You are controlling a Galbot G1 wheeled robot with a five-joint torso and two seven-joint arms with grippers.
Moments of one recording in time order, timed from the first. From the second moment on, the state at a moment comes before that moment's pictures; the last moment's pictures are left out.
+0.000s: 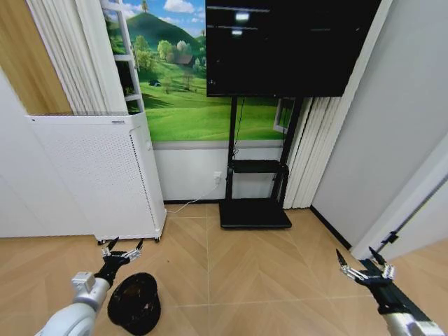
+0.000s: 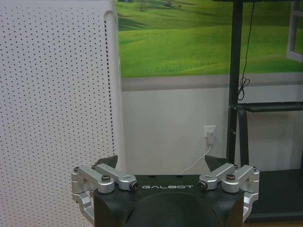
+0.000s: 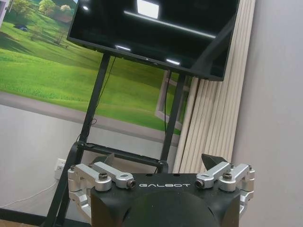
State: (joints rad) left arm 1.64 -0.62 -0.57 -2.04 -0.81 -0.14 -0.31; right arm -1.89 0.66 0.79 1.81 0.61 0.63 0.26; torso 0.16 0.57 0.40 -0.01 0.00
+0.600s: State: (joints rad) left arm 1.64 -0.63 -0.54 -2.07 -0.80 -0.13 -0.31; right arm -1.77 0.55 0.62 1.84 0.62 0.60 0.28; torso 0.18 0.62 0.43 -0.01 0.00
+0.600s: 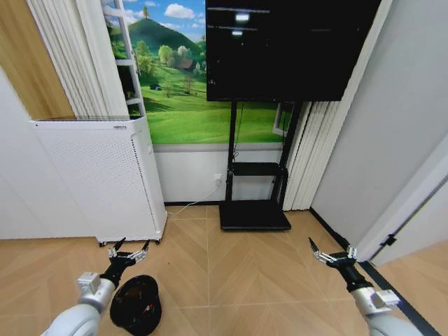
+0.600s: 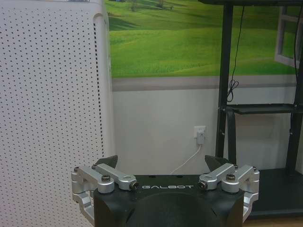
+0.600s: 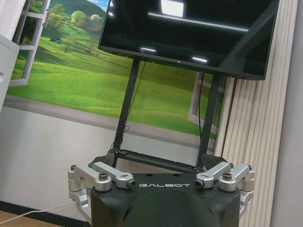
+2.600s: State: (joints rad) left arm 1.62 -0.68 -0.49 -2.00 -0.75 -0.15 -0.31; right arm -1.75 0.70 0.62 1.77 0.53 0.64 0.29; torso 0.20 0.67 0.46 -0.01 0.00
